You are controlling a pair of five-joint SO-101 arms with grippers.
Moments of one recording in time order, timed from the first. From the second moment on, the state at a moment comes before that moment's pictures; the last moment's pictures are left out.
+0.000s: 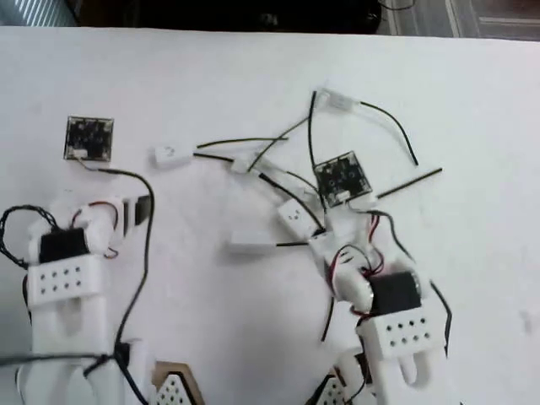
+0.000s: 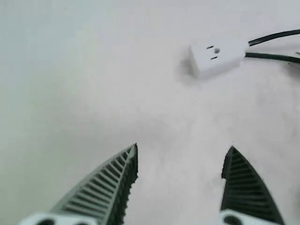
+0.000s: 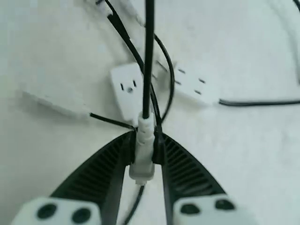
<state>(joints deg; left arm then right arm) -18.2 -44.4 54.8 50.6 -14.1 -16.1 -62.5 59.9 61.5 12.4</state>
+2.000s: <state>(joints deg) -8.5 -36.0 33.6 66.5 -32.9 -25.1 -64.5 67.4 42.5 -0.7</state>
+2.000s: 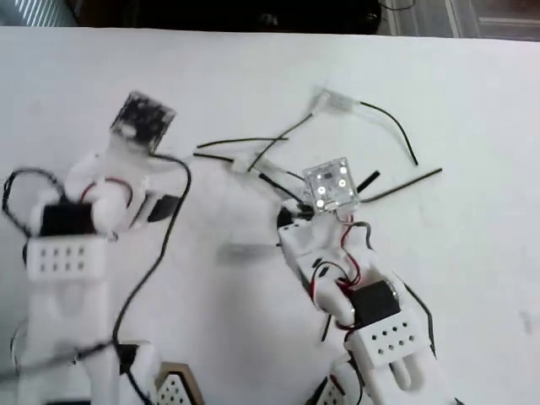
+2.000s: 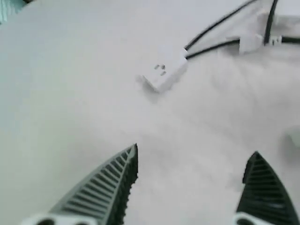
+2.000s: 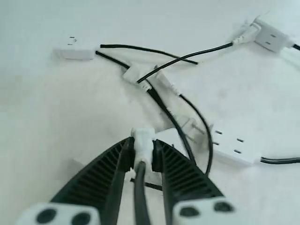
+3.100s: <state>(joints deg) 14.2 2.0 27.0 56.0 -33.2 -3.3 -64.5 67.6 34.0 -0.7</state>
